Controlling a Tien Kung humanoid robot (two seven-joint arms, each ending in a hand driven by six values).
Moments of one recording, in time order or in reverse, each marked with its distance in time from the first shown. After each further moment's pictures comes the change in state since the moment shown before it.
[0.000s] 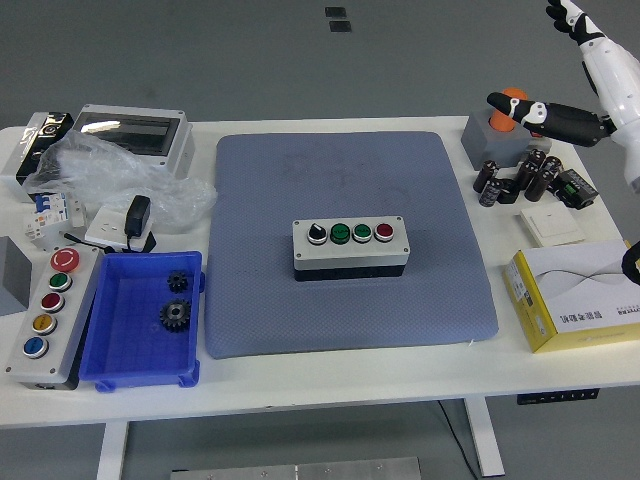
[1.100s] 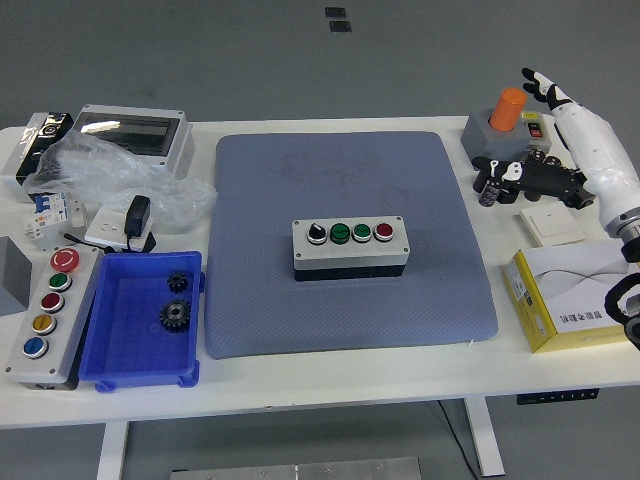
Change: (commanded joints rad) left arm 0.010 0.063 0.174 0.007 -0.154 -0.190 0.243; right arm -0.070 0.076 -0.042 0.000 -0.093 0.074 -0.092
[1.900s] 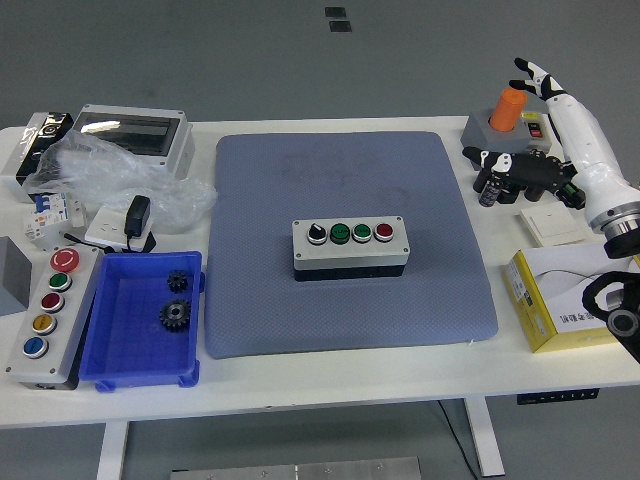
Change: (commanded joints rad) left arm 0.003 -0.034 -0.091 -0.003 0.056 -0.036 -0.011; right arm 0.012 0.058 0.004 -0.035 0.077 -0.056 0.056
